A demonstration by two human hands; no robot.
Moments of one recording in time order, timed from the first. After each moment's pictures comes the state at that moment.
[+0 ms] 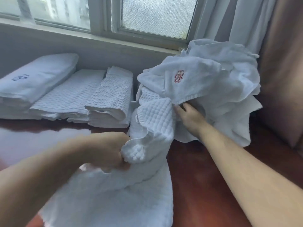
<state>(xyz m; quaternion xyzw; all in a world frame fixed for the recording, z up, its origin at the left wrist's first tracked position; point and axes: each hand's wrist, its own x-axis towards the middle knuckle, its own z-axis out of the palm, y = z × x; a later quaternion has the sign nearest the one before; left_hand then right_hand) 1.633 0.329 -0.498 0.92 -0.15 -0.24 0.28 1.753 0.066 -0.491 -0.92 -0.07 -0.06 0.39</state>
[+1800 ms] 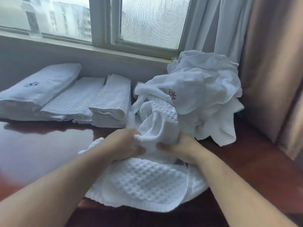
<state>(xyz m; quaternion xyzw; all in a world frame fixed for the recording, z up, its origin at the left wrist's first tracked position) 1.627 0.296 -0.518 0.97 -0.06 -0.02 0.25 1.639 0.060 -0.505 -0.90 -0.09 0.11 0.41</state>
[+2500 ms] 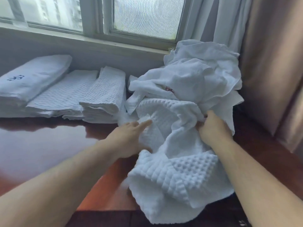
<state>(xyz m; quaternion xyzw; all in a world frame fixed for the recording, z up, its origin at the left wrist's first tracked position) 1.653 0.271 -0.533 0.98 -0.15 -0.01 0.16 1.676 -0.003 -0.488 -0.97 0.09 -0.13 0.17</state>
